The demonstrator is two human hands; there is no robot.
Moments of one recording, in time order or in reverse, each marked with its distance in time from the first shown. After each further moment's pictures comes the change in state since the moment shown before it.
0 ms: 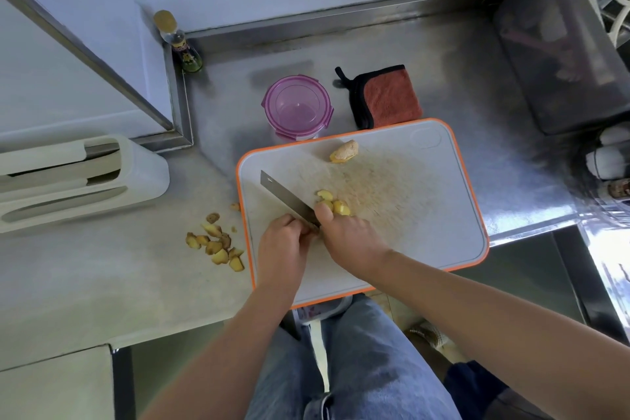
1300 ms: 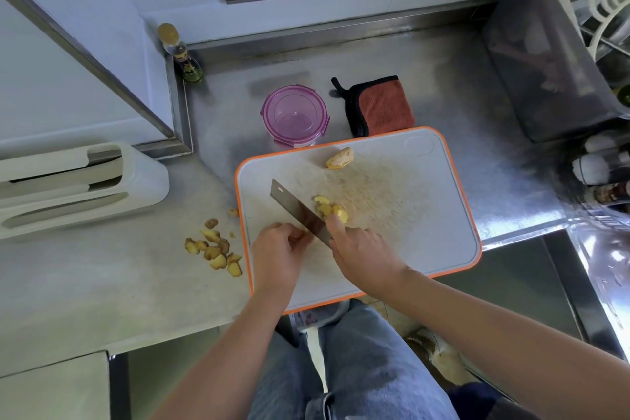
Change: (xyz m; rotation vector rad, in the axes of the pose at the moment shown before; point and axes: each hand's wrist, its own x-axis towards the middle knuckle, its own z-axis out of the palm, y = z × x) left_hand -0.001 0.004 -0.003 -0.157 0.067 -0.166; right_hand -0.029 0.009 -0.003 -0.024 0.026 0.010
